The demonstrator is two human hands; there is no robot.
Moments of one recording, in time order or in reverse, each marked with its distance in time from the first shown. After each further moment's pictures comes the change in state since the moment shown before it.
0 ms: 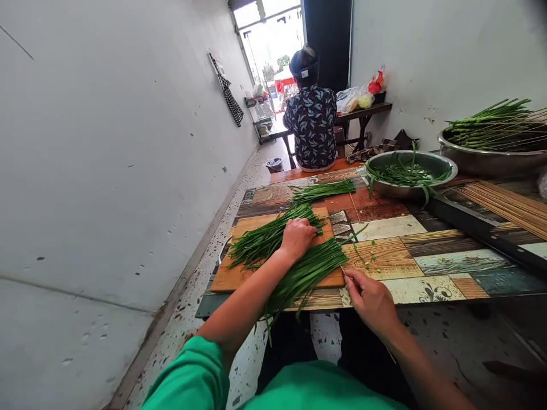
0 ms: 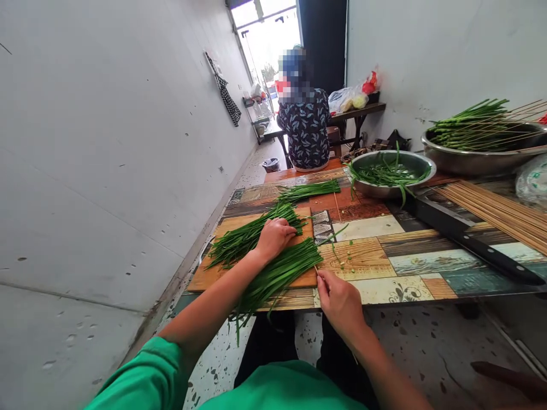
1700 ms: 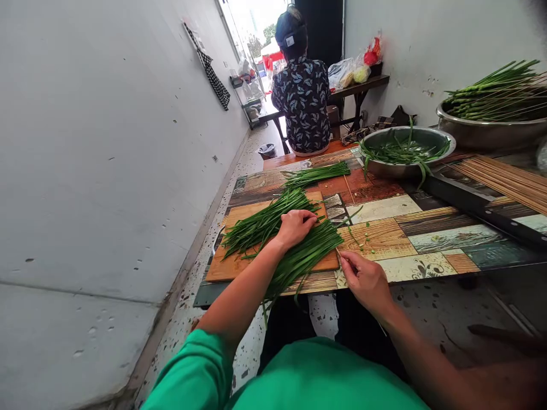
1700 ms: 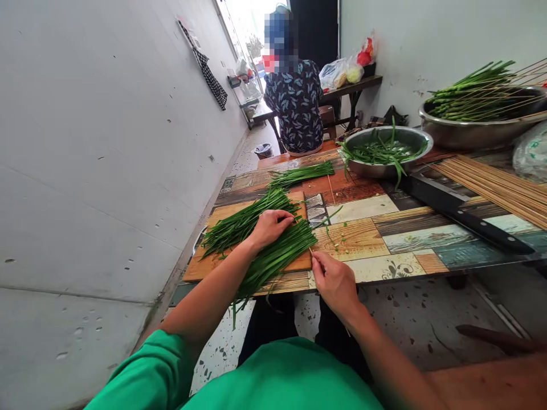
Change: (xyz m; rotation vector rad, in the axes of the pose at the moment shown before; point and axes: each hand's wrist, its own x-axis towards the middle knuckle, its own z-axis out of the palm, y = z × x) left_hand 0.000 0.014 -0.002 -0.504 -0.052 -0.208; right_hand 0.000 -0.005 -0.003 0.101 0.043 0.058
